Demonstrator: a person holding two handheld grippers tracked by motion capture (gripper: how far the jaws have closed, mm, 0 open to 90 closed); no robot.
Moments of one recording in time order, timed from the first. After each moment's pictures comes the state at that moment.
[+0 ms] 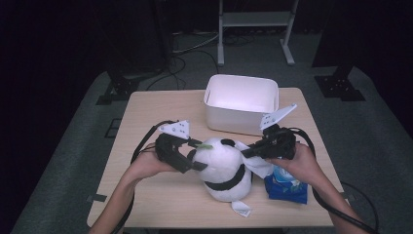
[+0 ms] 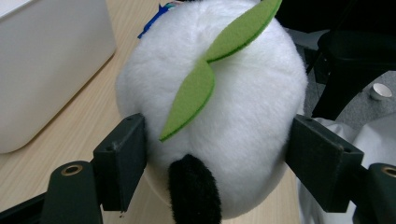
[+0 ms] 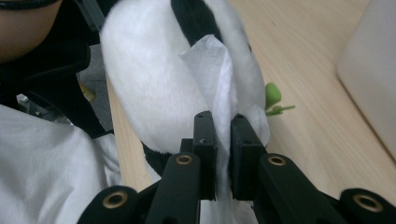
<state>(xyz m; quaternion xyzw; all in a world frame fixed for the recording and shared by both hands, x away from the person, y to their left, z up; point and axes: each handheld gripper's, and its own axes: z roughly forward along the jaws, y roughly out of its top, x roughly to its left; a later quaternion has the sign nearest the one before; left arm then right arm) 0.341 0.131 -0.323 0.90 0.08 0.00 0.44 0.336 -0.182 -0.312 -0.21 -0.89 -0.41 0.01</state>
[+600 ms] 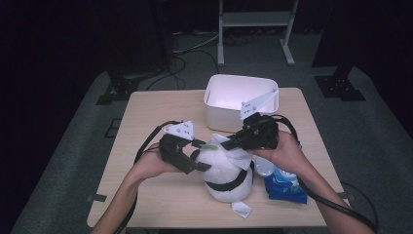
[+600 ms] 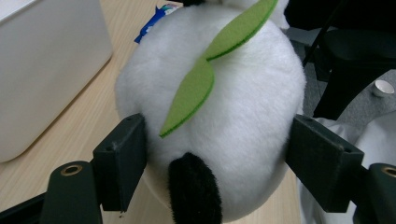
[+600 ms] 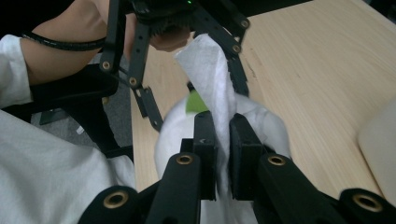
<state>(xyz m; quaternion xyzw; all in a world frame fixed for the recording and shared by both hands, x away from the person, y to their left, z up) 0.339 0.120 -0.321 0.90 0.08 0.00 0.43 0.336 -0.132 -0.267 -0.15 -0.89 -0.43 0.01</state>
